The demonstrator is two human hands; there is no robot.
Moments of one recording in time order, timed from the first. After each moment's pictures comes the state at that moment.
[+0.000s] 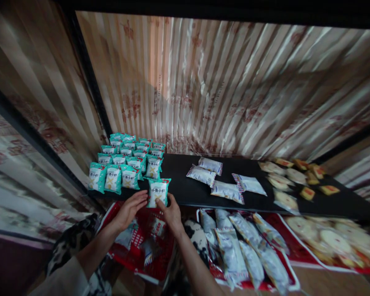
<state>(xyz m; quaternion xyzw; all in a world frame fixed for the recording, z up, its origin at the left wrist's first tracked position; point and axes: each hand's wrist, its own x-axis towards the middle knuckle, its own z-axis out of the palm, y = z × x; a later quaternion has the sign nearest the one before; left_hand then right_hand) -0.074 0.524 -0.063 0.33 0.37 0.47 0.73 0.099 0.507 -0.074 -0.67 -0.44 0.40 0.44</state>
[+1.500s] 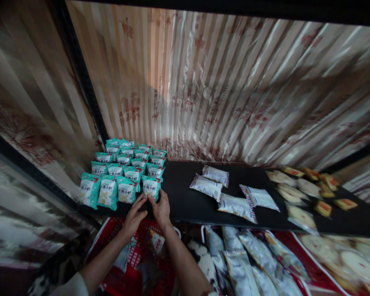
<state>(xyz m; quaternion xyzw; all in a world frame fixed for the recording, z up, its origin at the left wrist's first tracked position) -0.057 0.572 -0.103 0.50 0.48 0.45 0.57 0.074 0.604 -0.123 -0.68 -0.52 0.27 0.43</state>
